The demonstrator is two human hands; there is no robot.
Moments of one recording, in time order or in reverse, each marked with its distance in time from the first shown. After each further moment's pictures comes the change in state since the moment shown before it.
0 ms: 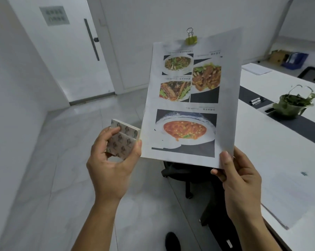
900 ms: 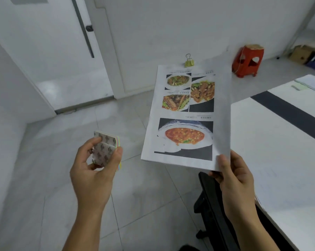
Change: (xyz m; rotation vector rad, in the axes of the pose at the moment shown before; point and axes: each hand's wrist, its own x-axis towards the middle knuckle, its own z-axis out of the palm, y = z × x) left_hand 0.594 -0.399 0.098 -0.048 0.006 -0.239; right_hand 0.445 0.229 0.512 -0.104 0.014 0.126
